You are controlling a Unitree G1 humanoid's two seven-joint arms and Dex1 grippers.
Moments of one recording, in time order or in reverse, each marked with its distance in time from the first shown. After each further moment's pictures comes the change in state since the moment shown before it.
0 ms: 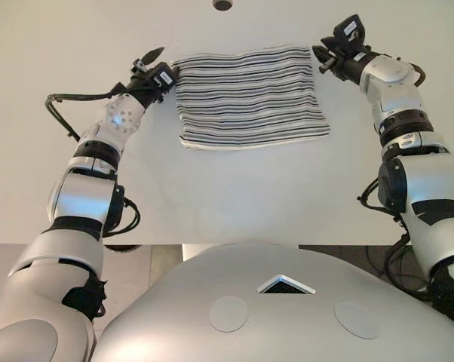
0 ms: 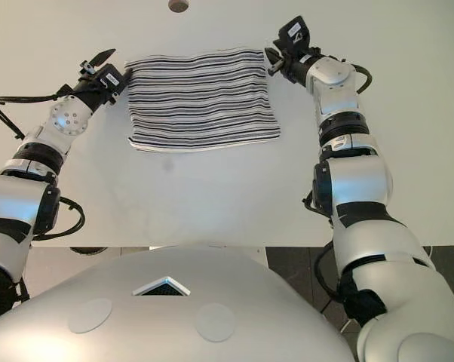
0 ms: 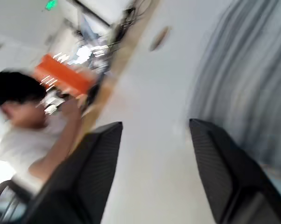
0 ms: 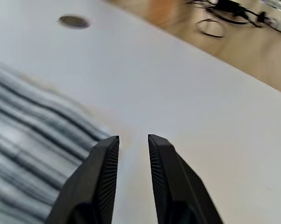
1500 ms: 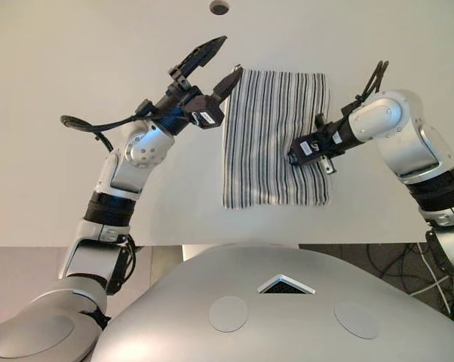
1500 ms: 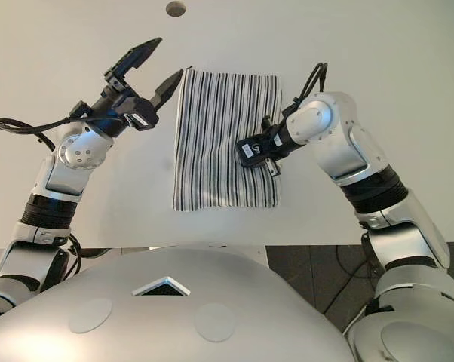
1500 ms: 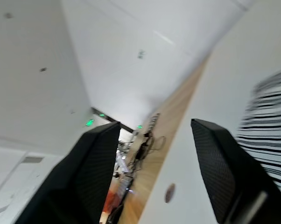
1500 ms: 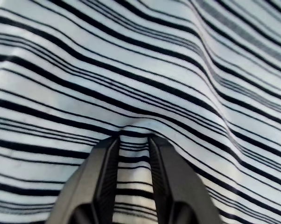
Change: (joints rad) left arm 0.494 0.012 -0.055 -1.206 0.037 0.114 -0.241; right arm 0.423 -0.363 0.539 -1.275 -0.296 0.304 0.885
